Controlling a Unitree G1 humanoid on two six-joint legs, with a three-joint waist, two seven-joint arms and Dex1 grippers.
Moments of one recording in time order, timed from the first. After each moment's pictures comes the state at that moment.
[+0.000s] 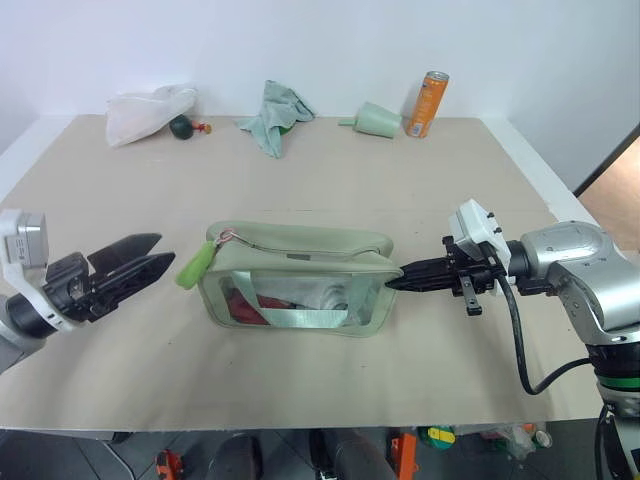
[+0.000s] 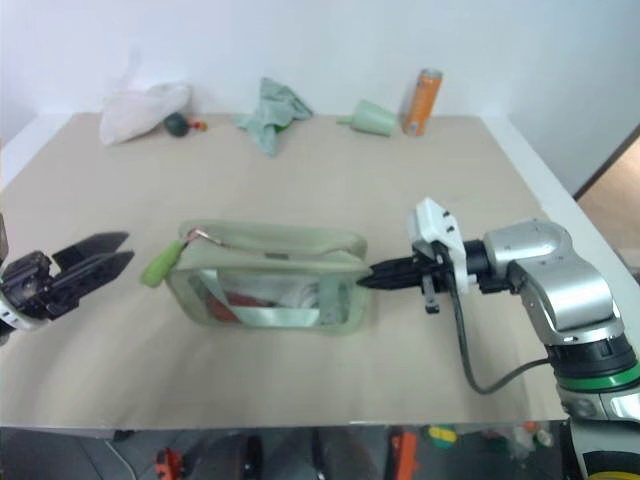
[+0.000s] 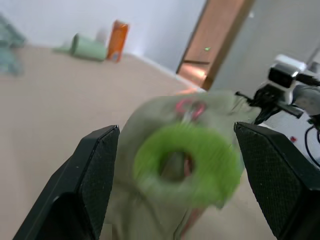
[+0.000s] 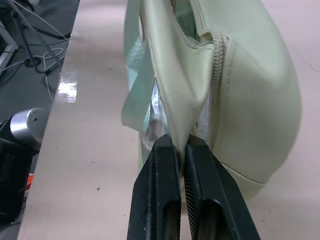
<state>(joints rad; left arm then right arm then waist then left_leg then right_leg) 0.01 0.79 0.60 -0.30 -1.17 0.74 -0.91 -0.55 -0.90 0.05 -0.16 0.49 0.52 1.37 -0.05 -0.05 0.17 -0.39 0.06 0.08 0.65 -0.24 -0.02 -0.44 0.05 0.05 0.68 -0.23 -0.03</state>
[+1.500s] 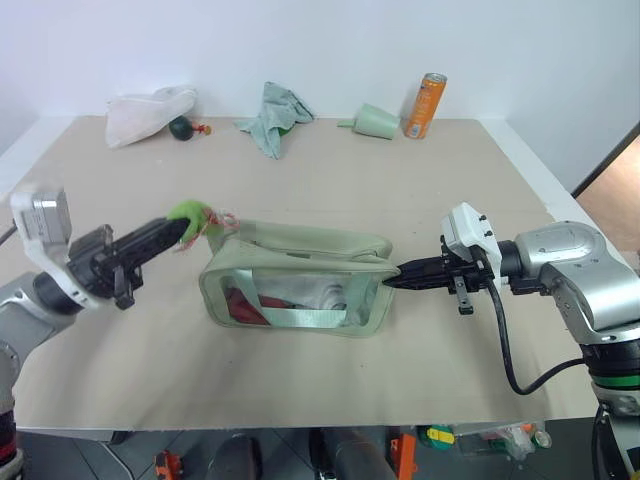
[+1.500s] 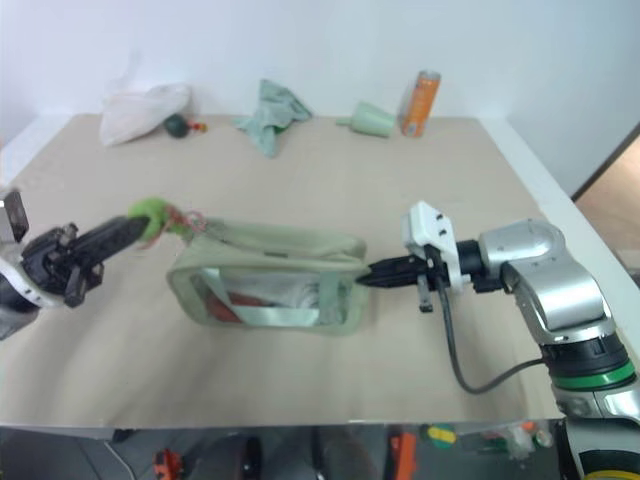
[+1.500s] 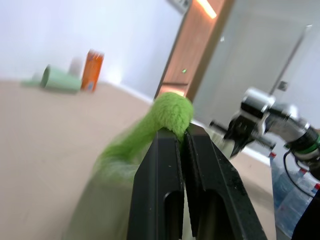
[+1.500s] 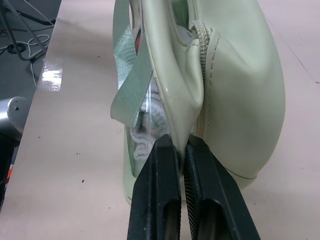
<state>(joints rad) -0.23 0.73 0.49 -0.34 -1.23 0.74 -0.82 -0.56 -0.89 0.08 -0.14 0.44 0.47 1.36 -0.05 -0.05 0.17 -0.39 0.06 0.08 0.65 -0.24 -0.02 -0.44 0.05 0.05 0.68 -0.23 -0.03</state>
